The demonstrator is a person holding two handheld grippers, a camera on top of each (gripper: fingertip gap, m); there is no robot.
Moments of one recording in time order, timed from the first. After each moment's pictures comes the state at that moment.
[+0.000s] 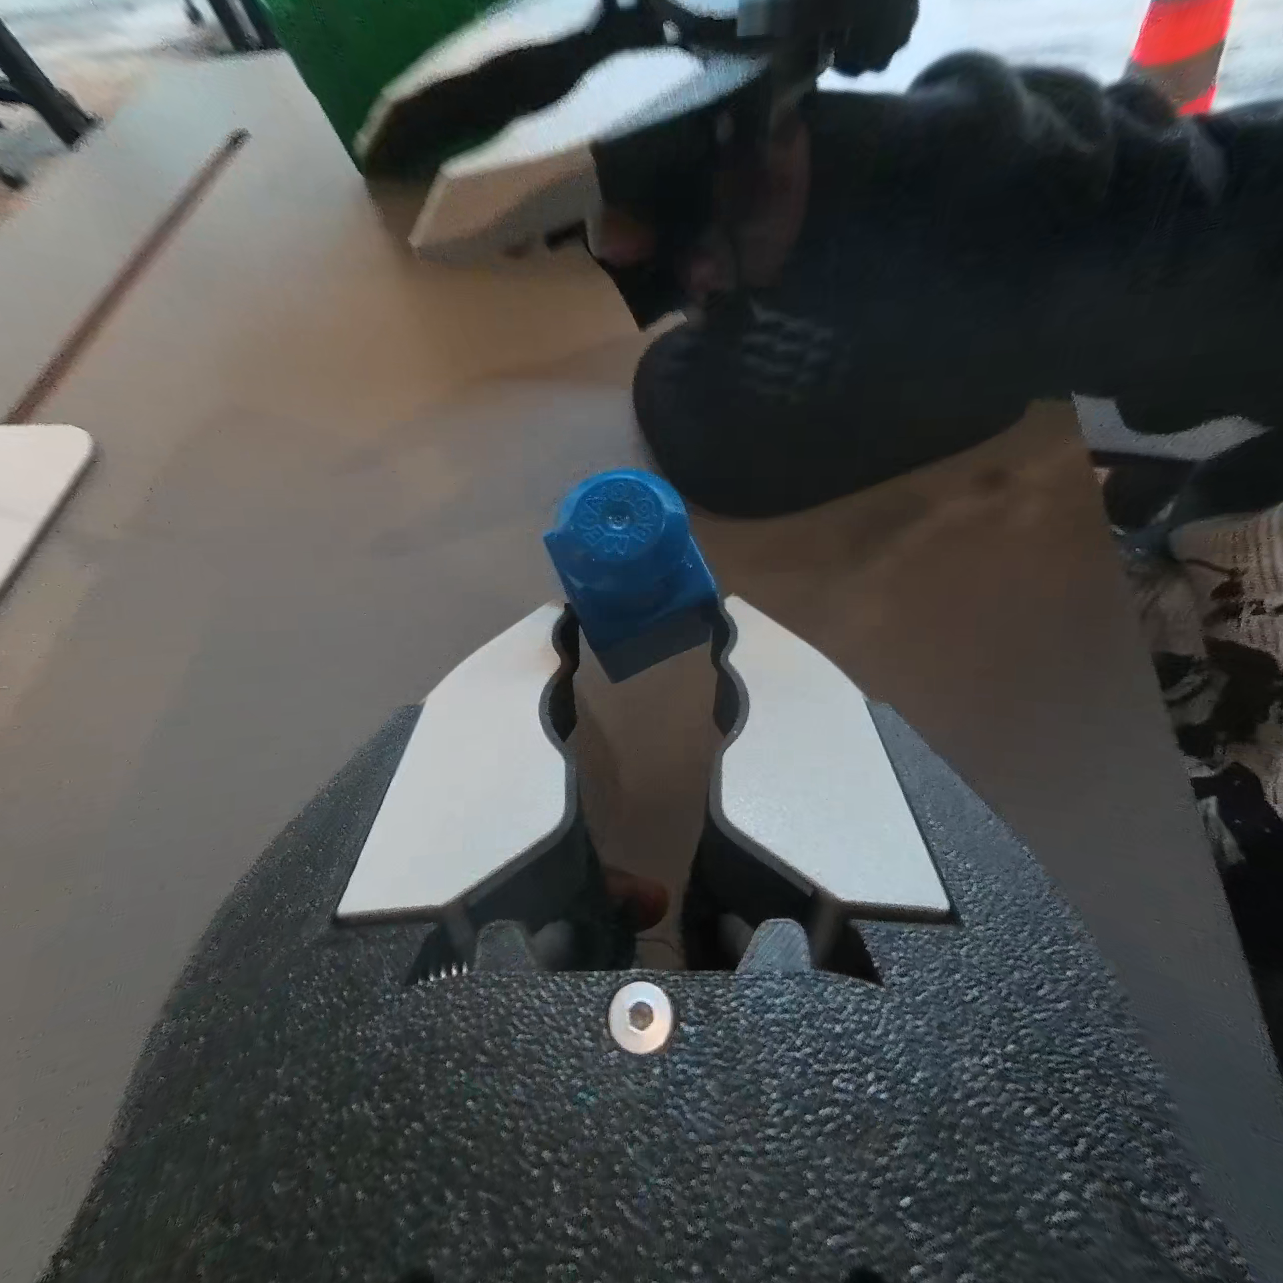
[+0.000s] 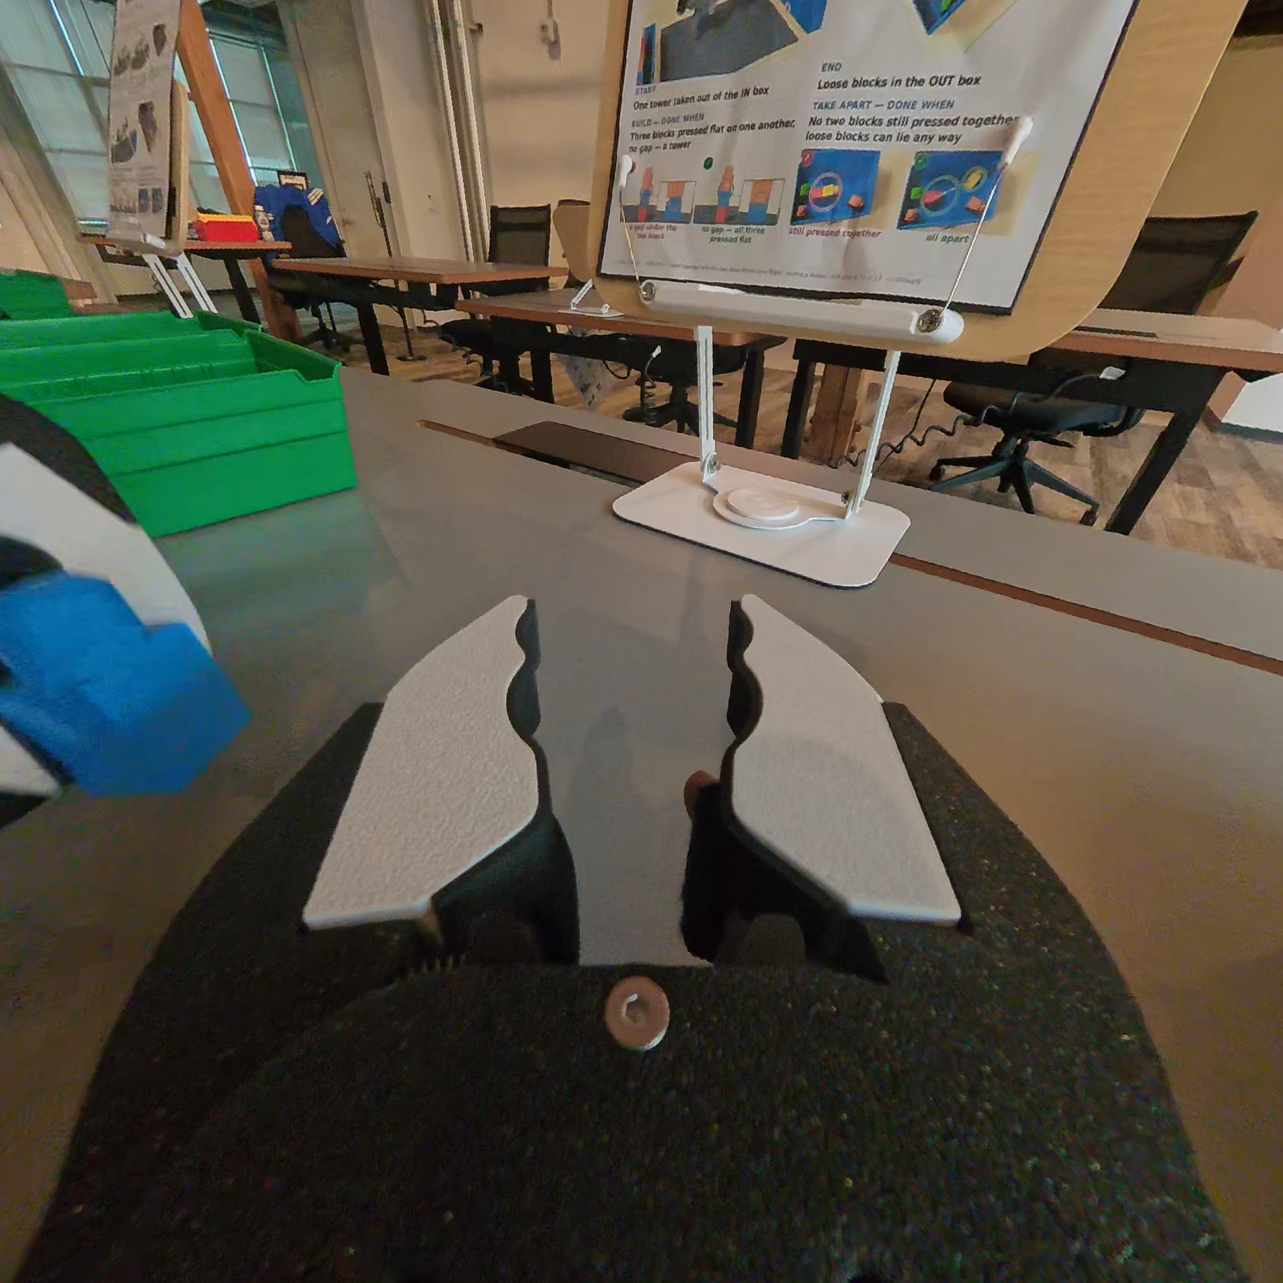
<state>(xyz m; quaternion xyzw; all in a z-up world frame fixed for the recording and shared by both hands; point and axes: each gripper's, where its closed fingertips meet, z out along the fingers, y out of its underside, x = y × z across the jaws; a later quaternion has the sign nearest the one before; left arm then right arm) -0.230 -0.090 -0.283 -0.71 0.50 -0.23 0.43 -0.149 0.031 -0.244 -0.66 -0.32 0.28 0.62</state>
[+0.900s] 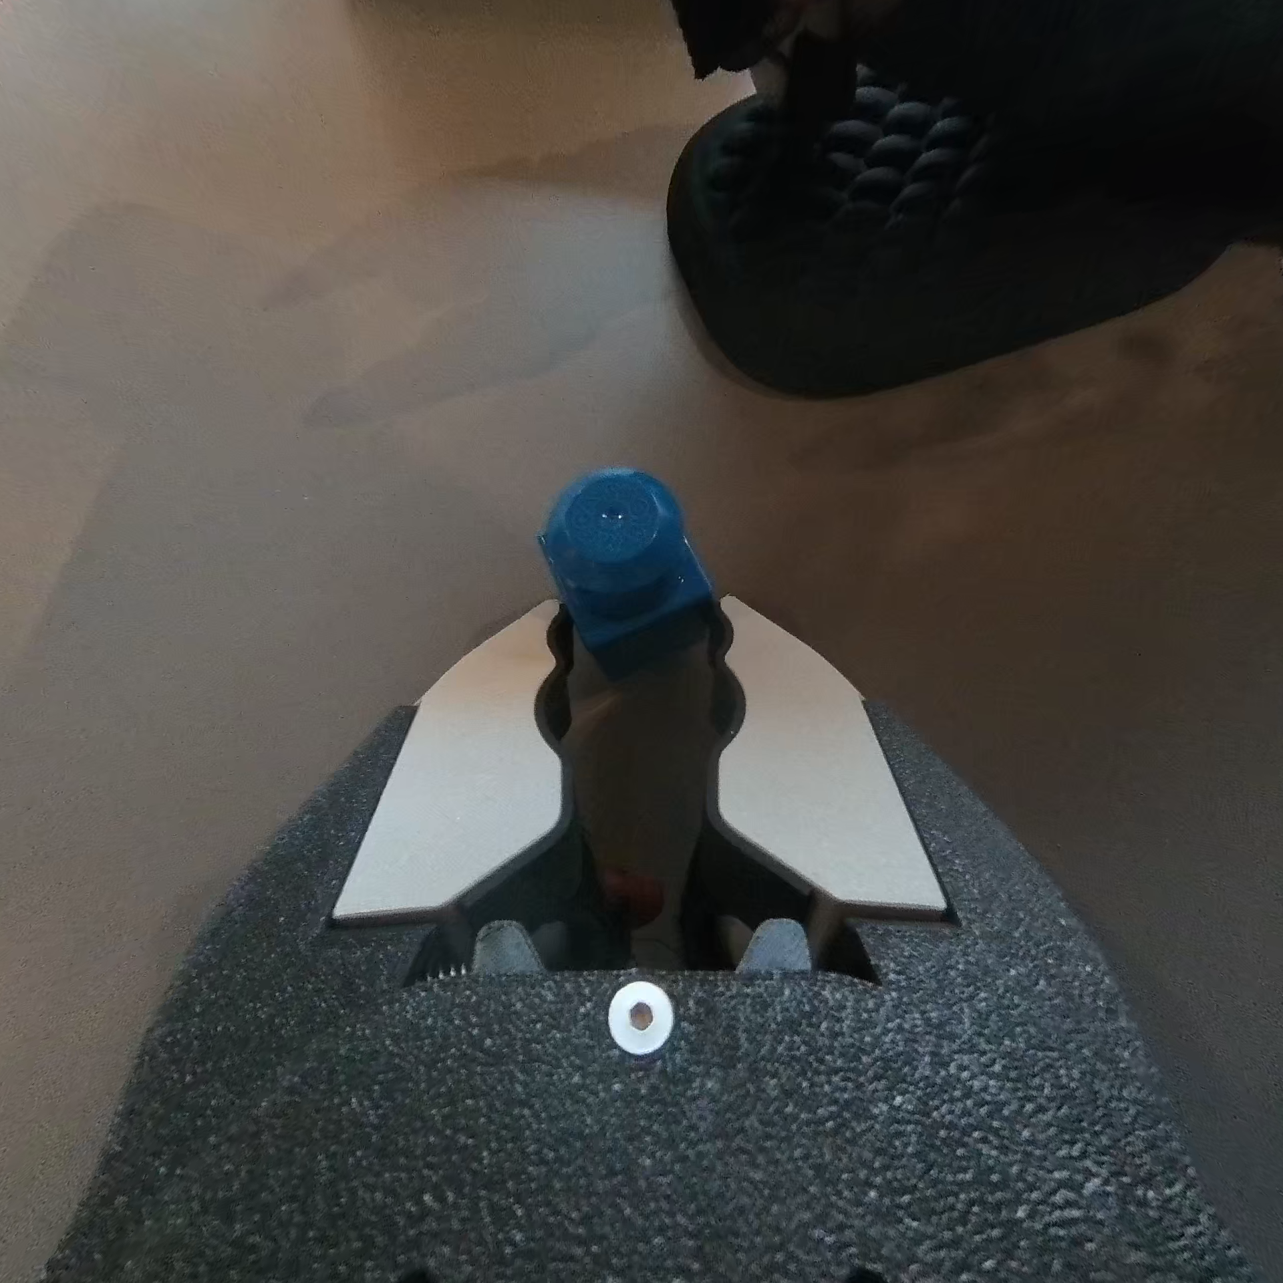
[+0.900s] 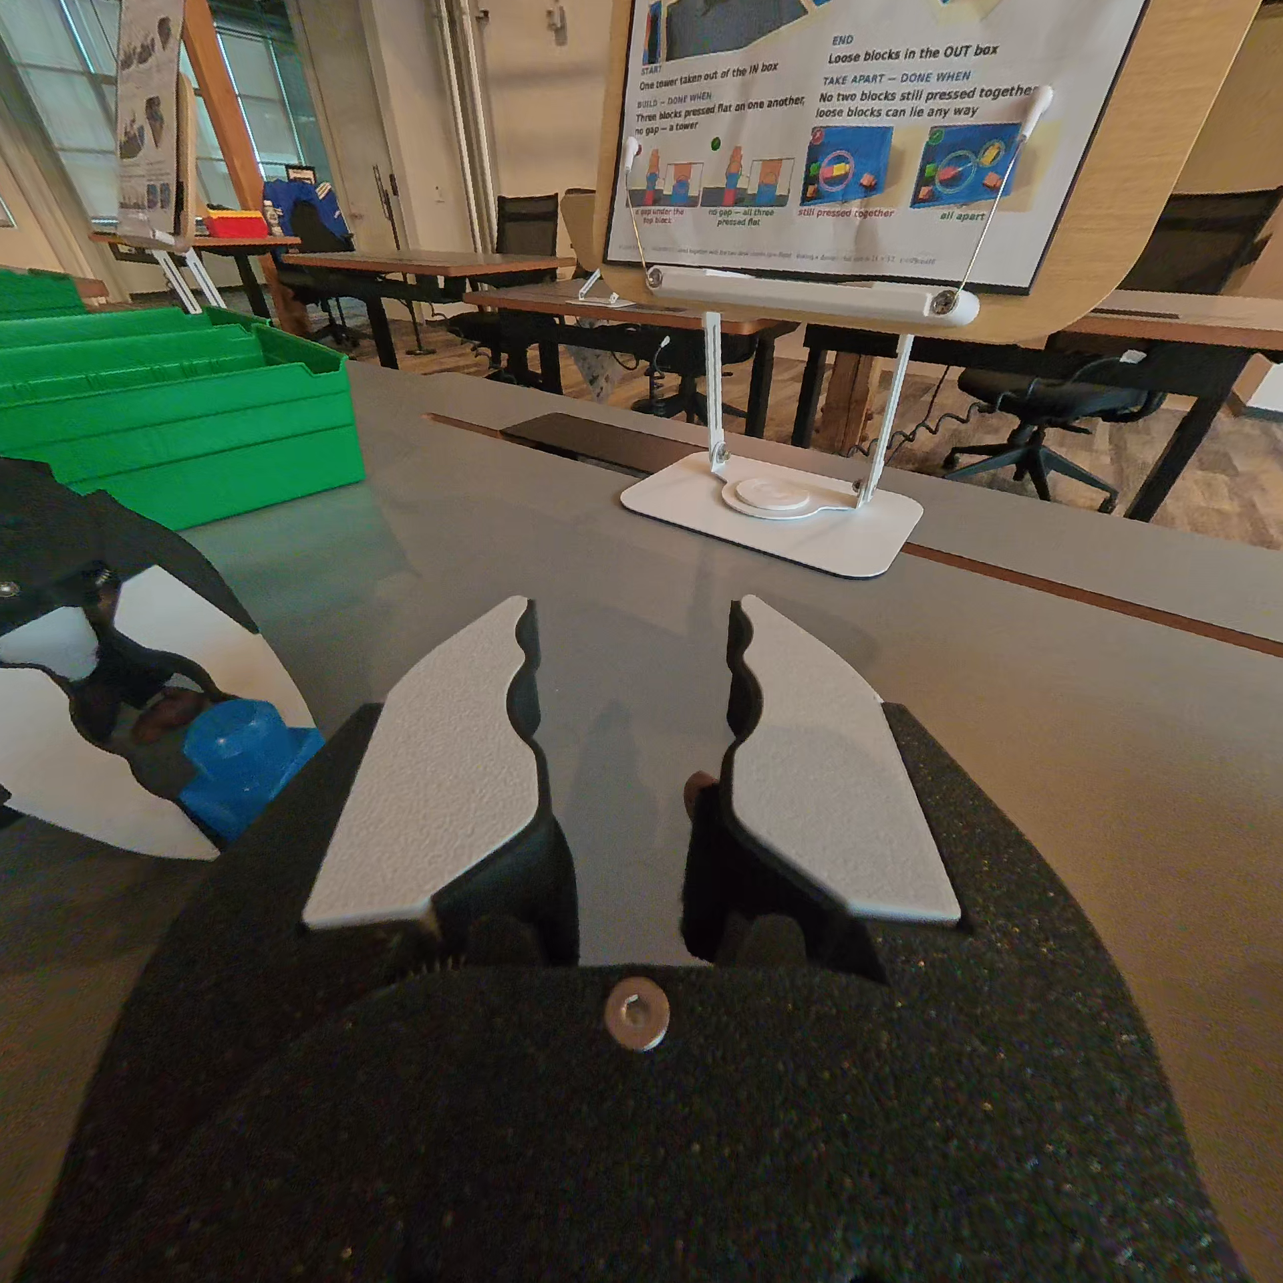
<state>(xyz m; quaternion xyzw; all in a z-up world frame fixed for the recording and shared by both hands) -0.231 -0.076 -0.342 -0.76 0.50 -0.19 0.36 -0.151 0.030 -0.248 -0.66 -0.32 0.29 0.61</state>
